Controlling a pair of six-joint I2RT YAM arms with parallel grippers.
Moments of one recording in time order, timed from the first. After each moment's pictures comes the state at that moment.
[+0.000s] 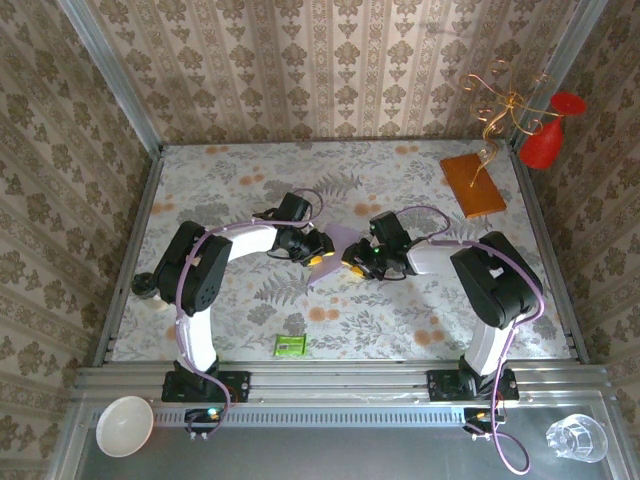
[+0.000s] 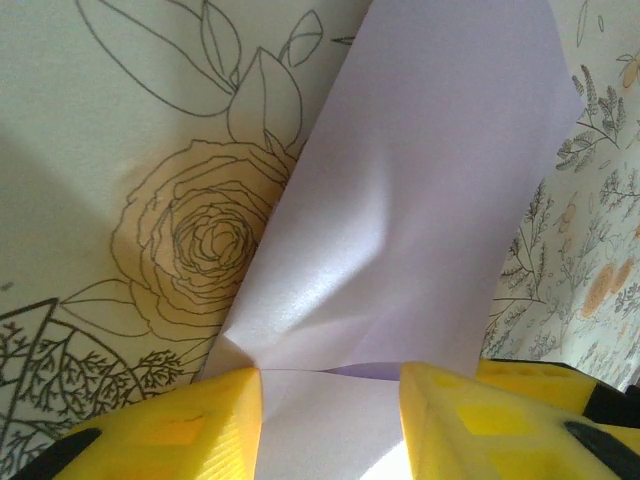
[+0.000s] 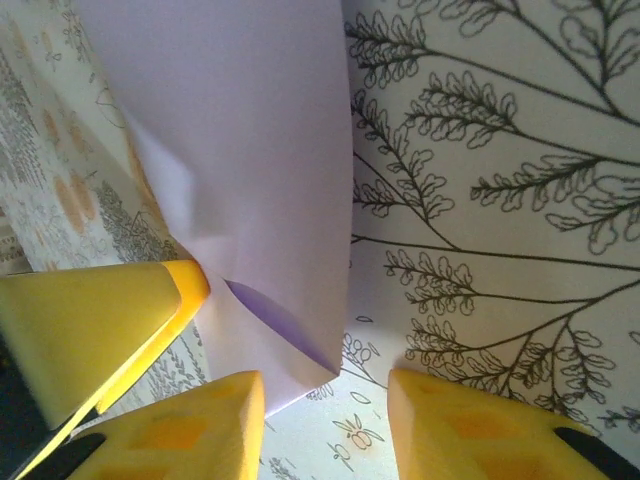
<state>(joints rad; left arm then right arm) -0.58 1.92 1.14 -0.29 0.48 -0.84 0.48 1.79 0.85 0.03 -0.42 1.08</state>
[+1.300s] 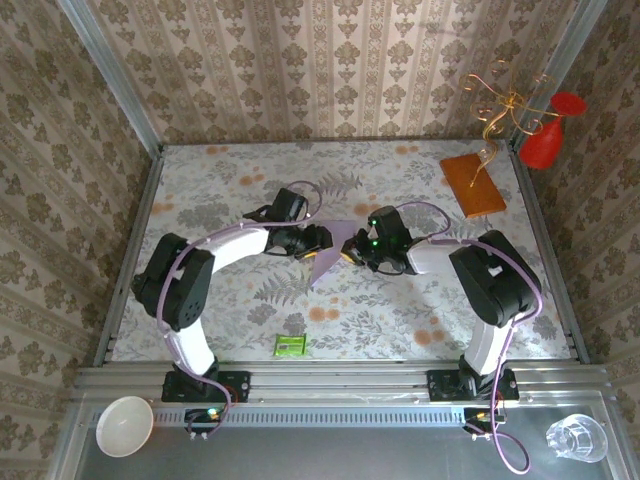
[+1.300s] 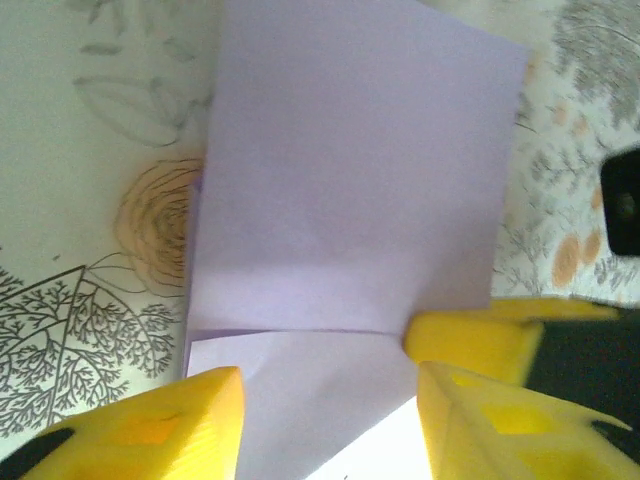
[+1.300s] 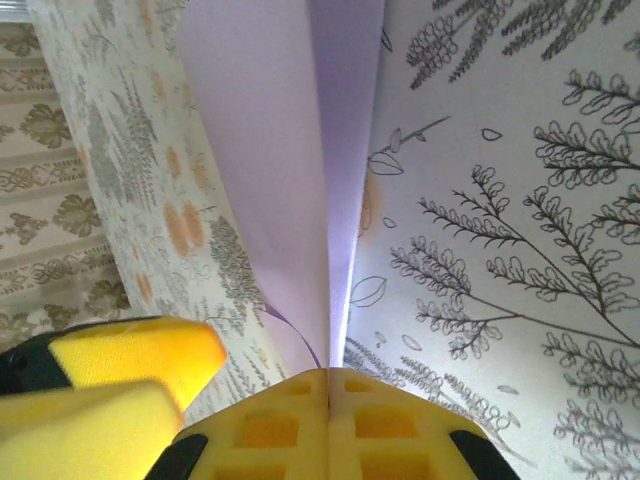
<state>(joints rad) -0.61 1.76 1.10 -0.32 0.39 -0.69 0.47 1.79 0.85 0.20 -0.44 1.15</state>
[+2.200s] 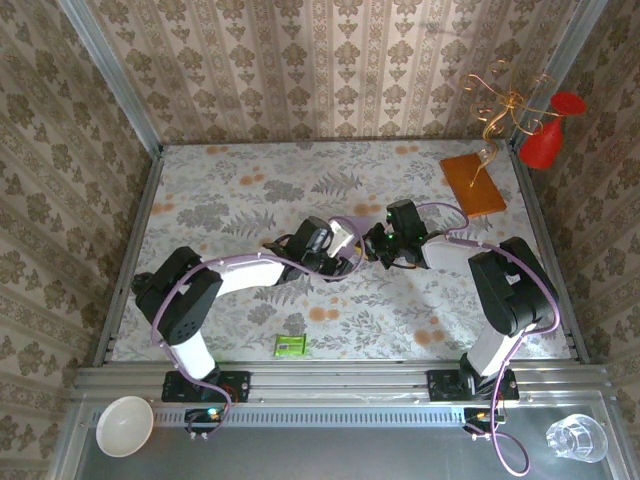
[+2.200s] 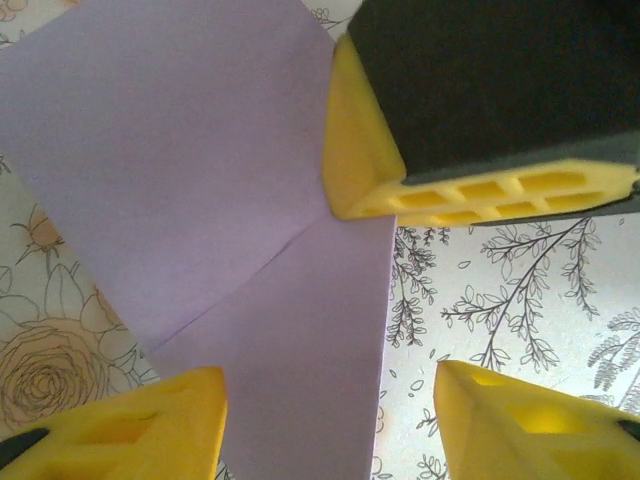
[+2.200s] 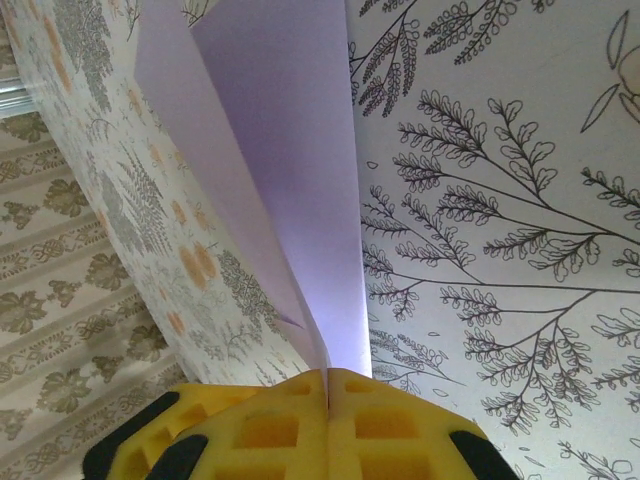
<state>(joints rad) -0.84 1.72 0.92 0.00 0.14 -0.02 0.38 1.70 0.85 0.04 -0.47 1.26</state>
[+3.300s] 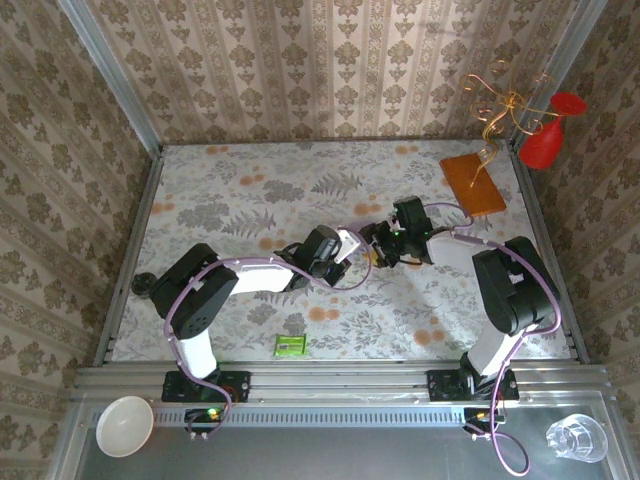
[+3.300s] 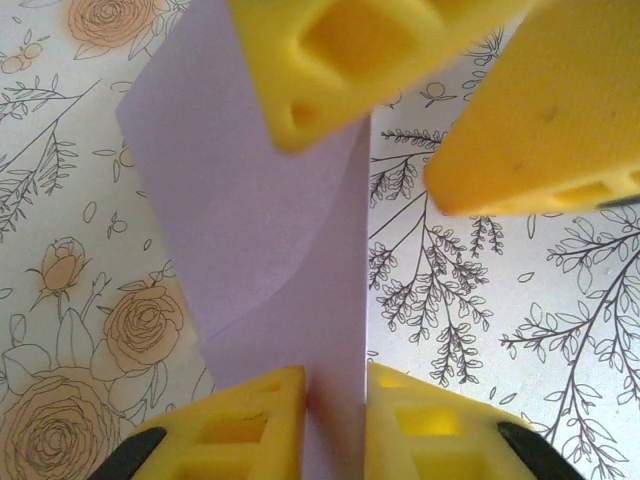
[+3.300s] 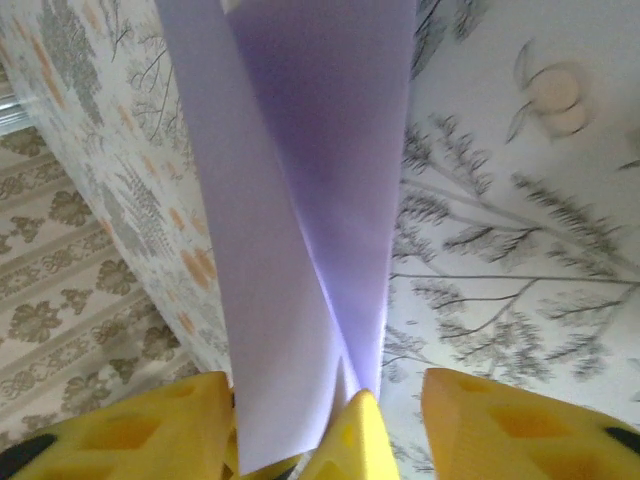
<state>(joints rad) -0.88 1.79 0.90 0.13 0.00 0.08 0.32 1.69 0.87 -0.05 -0.52 1.25</state>
